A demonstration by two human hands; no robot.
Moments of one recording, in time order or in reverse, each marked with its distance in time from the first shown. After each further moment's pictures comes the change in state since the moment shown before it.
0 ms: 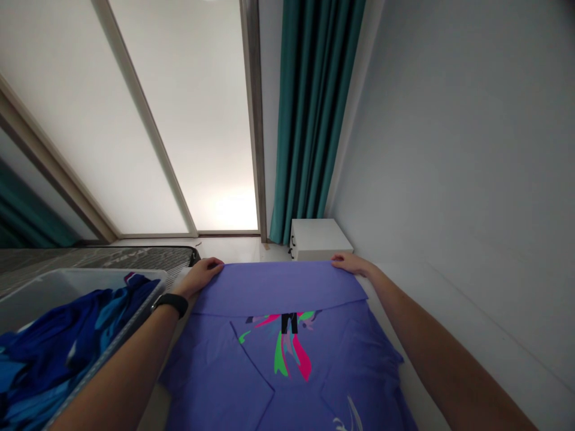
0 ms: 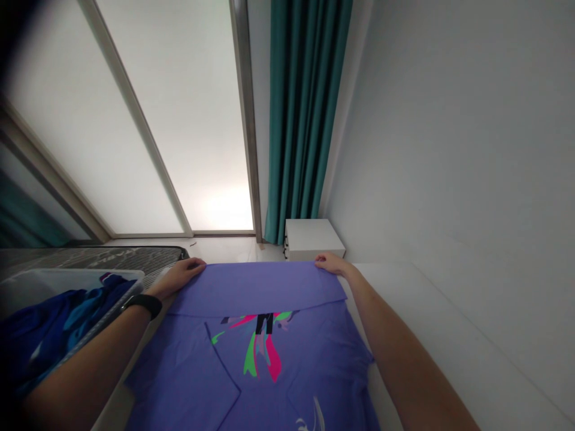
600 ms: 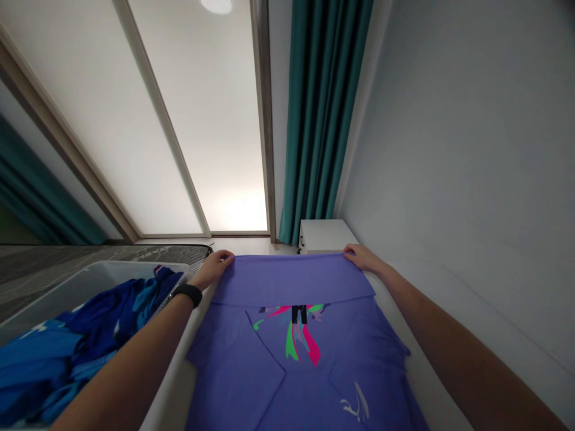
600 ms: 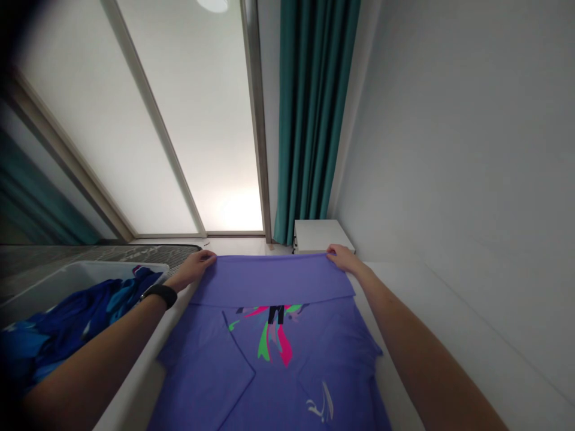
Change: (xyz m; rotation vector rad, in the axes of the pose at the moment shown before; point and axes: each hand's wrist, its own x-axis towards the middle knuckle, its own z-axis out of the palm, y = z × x) left_hand -0.009 0.012 -0.012 -0.060 0.094 -0.013; right_hand -0.015 -0.021 -0.016 -0.156 0.201 -0.055
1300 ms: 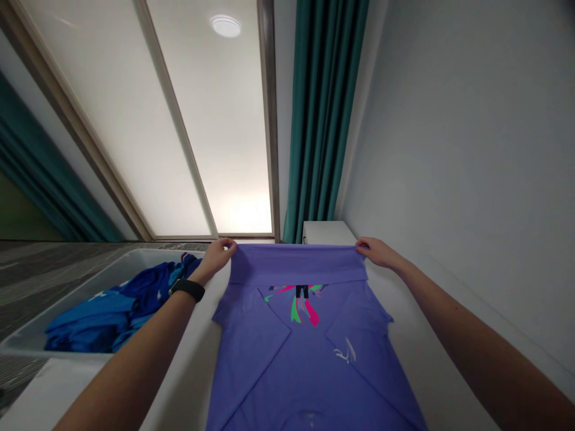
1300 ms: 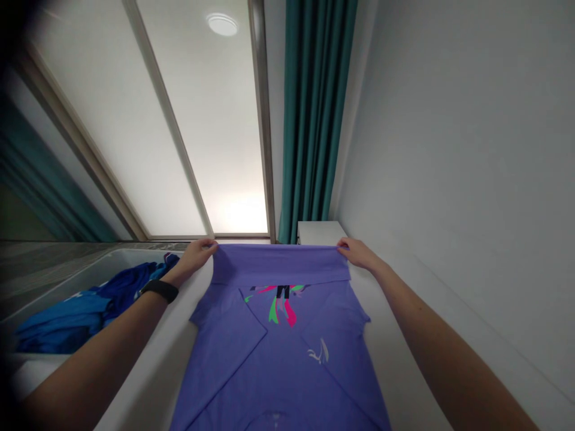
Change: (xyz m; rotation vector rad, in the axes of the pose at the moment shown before) left_hand -0.059 0.056 -0.049 0.095 0.187 0.082; right_hand -0.086 -0.036 -0.061 -0.031 0.090 -0.075
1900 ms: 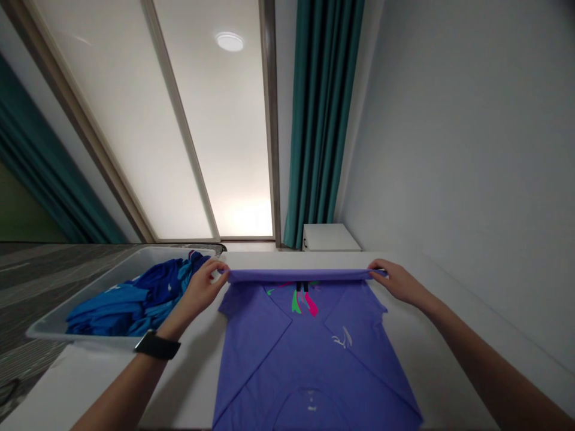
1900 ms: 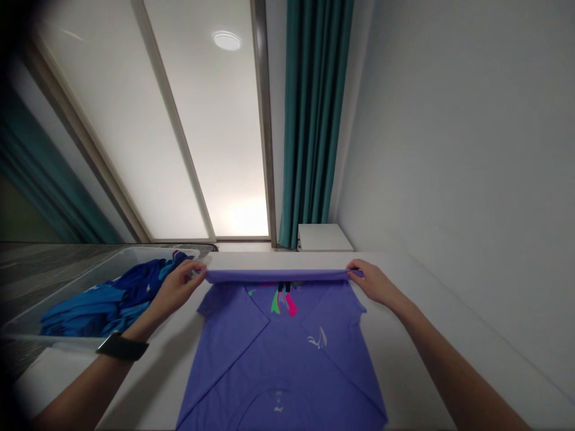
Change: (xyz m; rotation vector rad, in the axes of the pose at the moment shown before) left_hand -0.115 0.006 -0.033 -0.053 0.043 0.171; right_hand -0.114 -0.023 0.003 0.075 0.085 -0.043
